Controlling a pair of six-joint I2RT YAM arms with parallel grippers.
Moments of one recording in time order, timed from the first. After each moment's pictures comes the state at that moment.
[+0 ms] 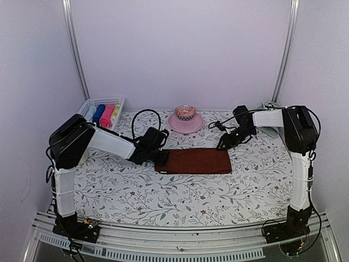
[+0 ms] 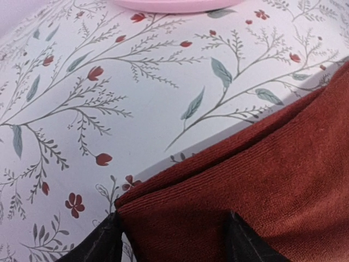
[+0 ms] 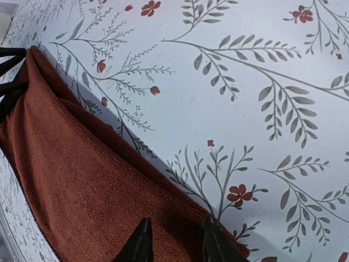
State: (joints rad) left arm -0.75 2.07 1.17 0.08 -0.30 -0.18; right arm 0.29 2.18 1.54 -0.57 -0.51 -0.21
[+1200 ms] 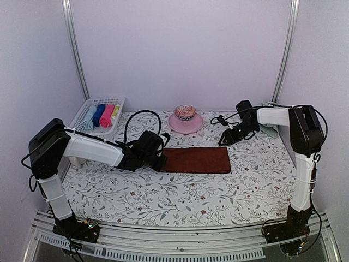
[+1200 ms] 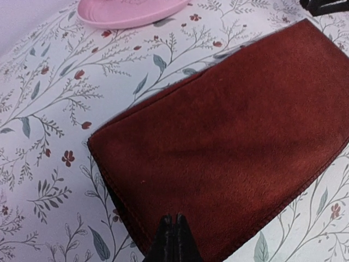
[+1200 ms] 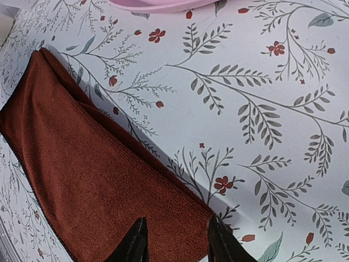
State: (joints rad) left arm -0.86 1.82 1.02 0.03 -0.31 -0.17; right arm 0.28 2.09 1.52 -0.57 -0.48 -0.24
